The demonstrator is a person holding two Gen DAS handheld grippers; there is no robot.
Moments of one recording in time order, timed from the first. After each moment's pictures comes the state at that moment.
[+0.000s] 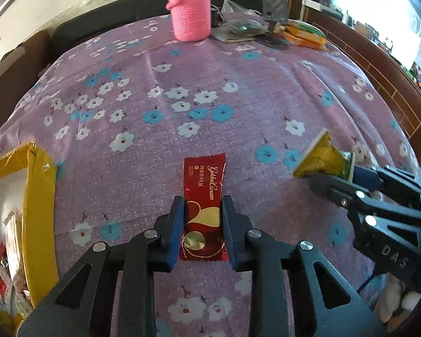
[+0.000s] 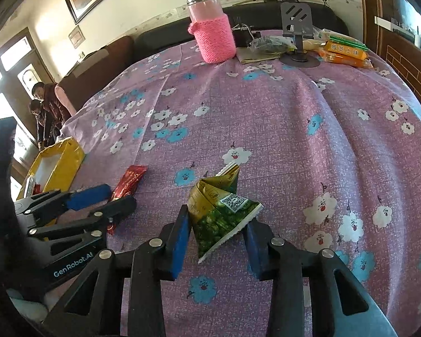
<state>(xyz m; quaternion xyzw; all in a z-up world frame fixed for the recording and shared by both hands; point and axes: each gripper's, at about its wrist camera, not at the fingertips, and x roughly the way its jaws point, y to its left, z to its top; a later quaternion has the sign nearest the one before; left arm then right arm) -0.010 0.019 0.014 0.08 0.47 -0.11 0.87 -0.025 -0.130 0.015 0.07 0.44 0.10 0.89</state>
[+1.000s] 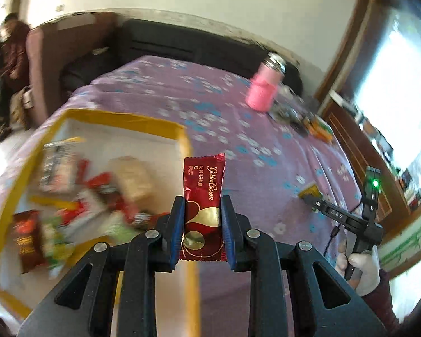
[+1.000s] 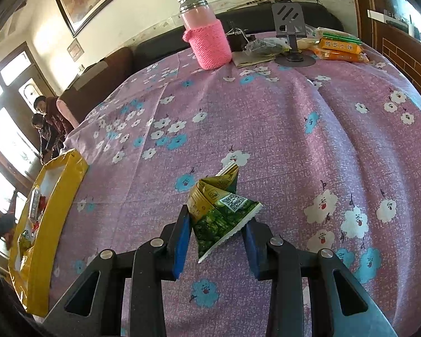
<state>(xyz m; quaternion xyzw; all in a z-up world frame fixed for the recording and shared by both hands) -0.126 0.200 0.093 -0.14 0.37 -0.05 0.92 -0.027 -0.136 0.013 0.11 0.42 0.10 0.90</state>
